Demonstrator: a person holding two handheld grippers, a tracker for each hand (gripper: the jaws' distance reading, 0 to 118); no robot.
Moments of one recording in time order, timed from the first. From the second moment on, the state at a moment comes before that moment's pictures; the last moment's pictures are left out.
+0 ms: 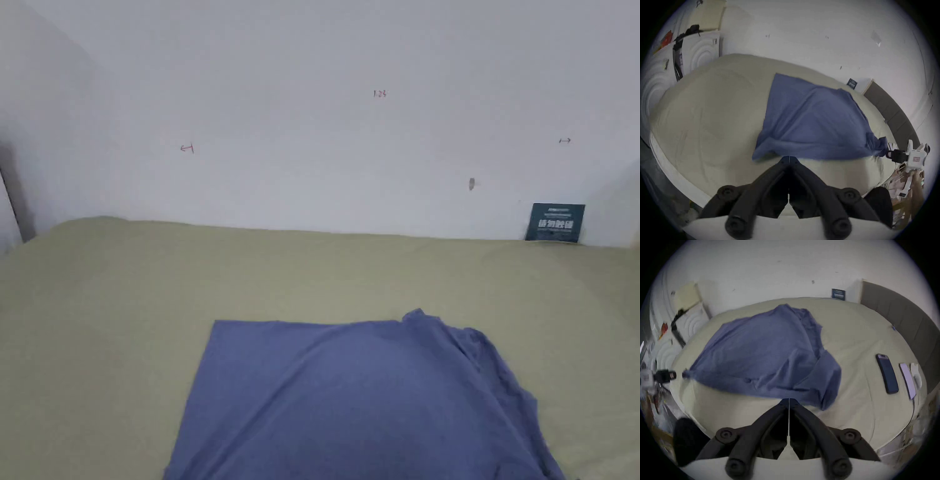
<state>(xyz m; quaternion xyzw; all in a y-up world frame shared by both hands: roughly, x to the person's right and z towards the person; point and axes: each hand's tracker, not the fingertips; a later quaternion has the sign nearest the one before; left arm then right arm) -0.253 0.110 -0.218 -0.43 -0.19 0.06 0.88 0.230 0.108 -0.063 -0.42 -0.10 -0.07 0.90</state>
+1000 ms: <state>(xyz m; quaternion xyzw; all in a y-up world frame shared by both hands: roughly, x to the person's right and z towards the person) -0.246 0.074 -0.271 -0.42 -0.18 0.01 0.89 0.286 0.085 -0.072 -0.43 -0.13 -0.14 0.88</state>
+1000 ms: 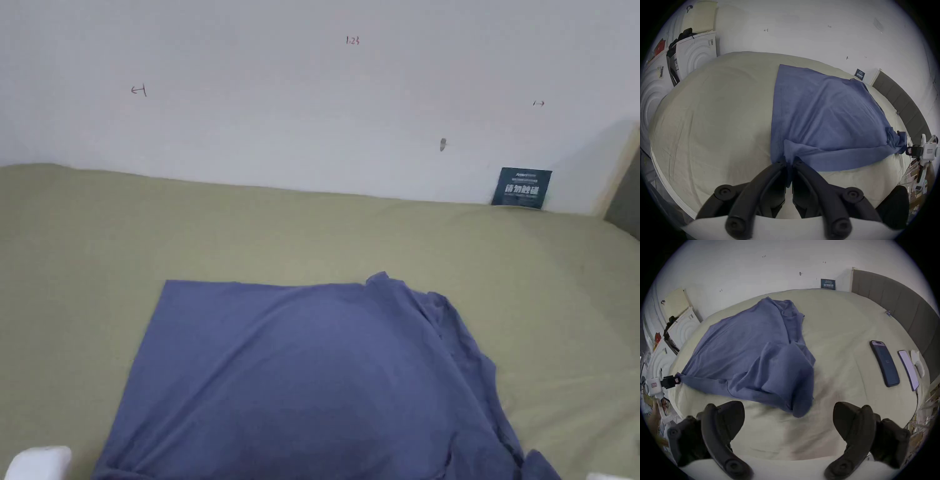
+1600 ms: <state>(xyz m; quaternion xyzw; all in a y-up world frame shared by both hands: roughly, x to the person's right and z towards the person) -0.245 0.125 -0.294 -0.38 -0.19 0.04 0.91 0.303 0.146 -0.122 -0.35 -0.09 -0.10 0.93</state>
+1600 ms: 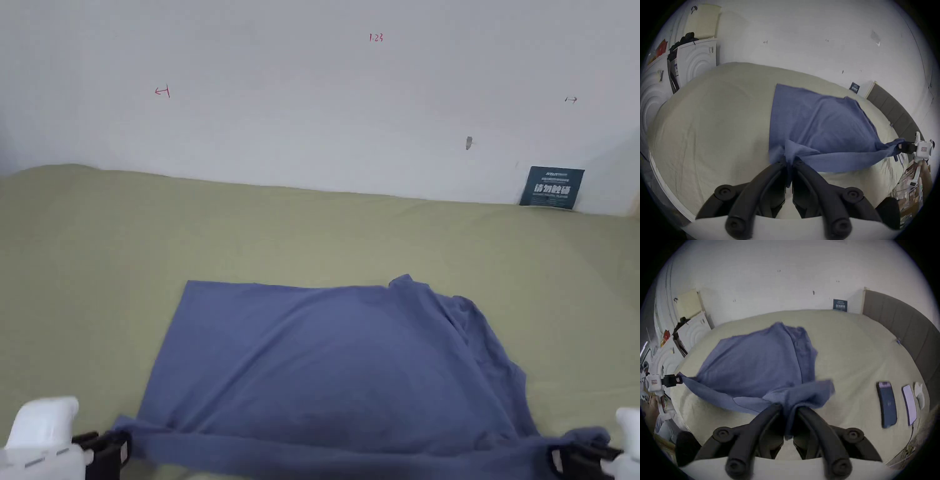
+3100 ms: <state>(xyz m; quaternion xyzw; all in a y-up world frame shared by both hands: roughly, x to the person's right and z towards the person) -0.209 0.082 -0.348 -0.43 -0.14 0.02 0.89 0.287 0.092 -0.158 -0.40 -0.10 -0.10 0.91</state>
